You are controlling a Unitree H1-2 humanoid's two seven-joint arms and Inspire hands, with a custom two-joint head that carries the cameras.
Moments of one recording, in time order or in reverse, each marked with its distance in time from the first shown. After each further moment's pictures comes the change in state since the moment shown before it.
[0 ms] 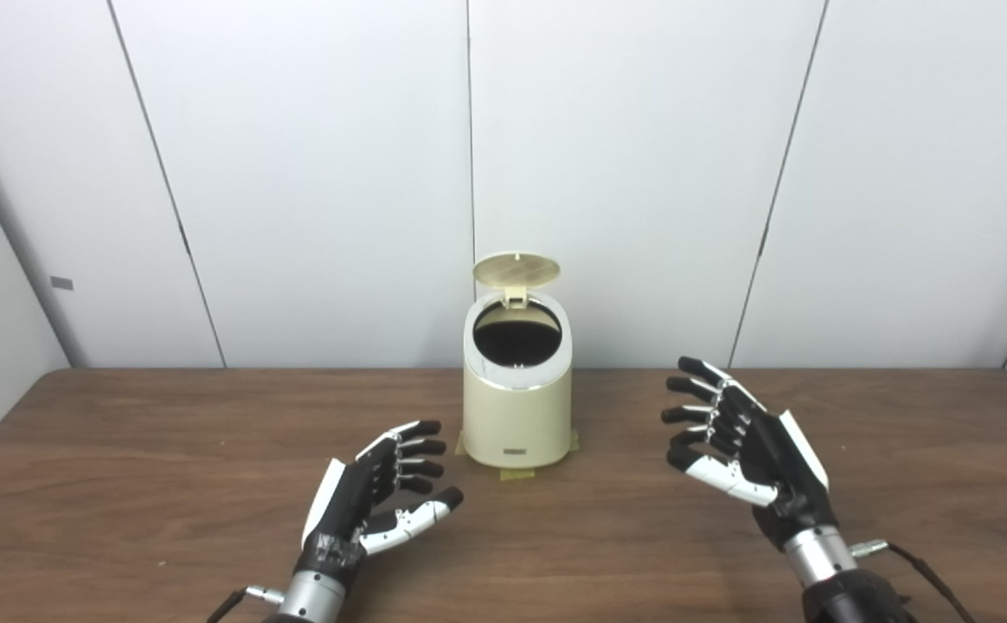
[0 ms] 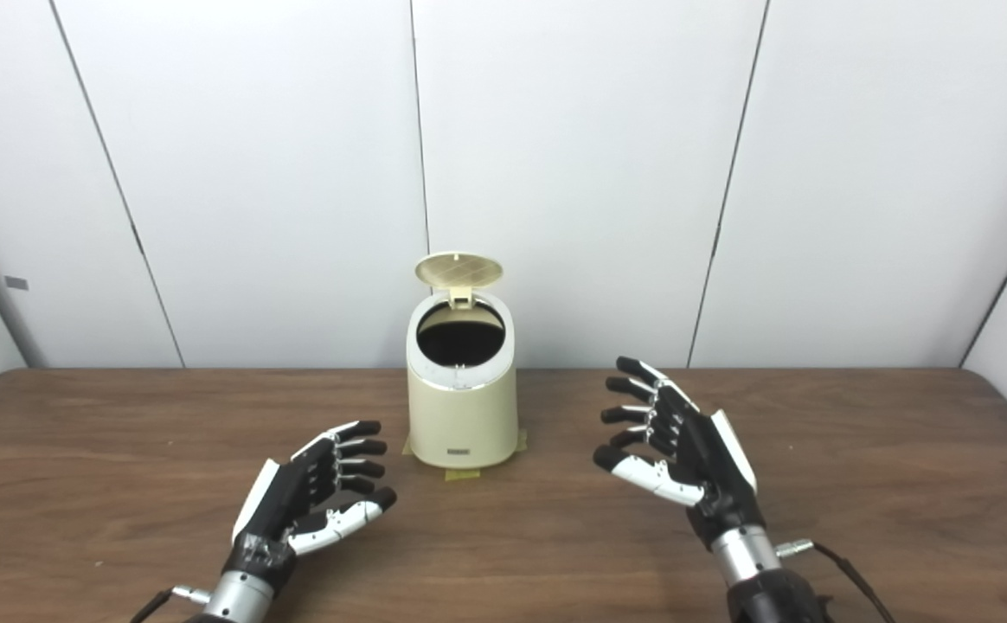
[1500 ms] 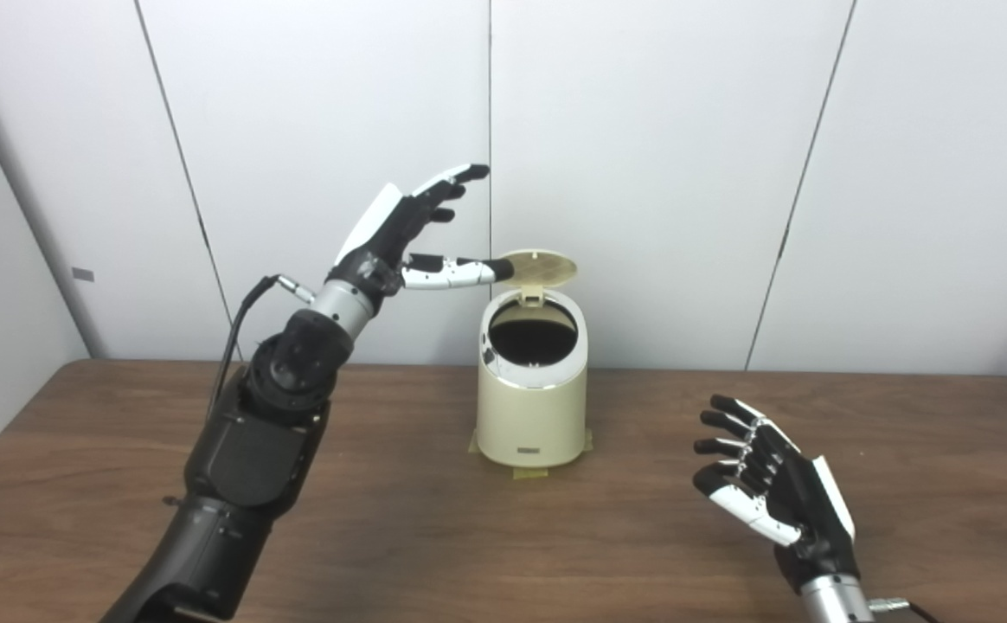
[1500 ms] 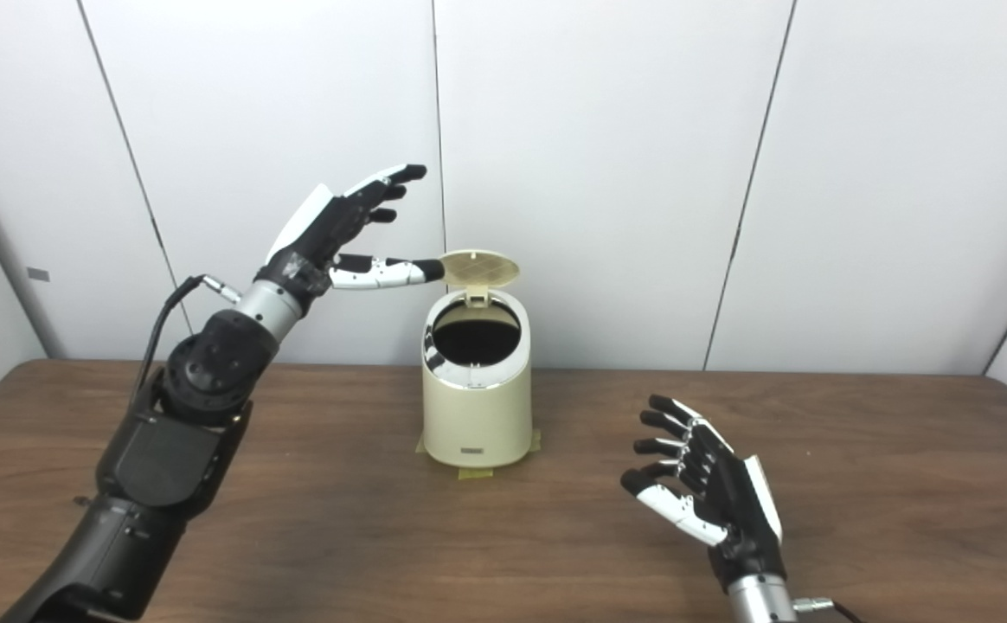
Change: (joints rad) left arm -0.650 0.177 -0.134 0.212 0.203 0.150 -0.084; right arm 0.050 0.059 -0.056 0.035 -0.053 -0.060 -0.069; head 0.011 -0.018
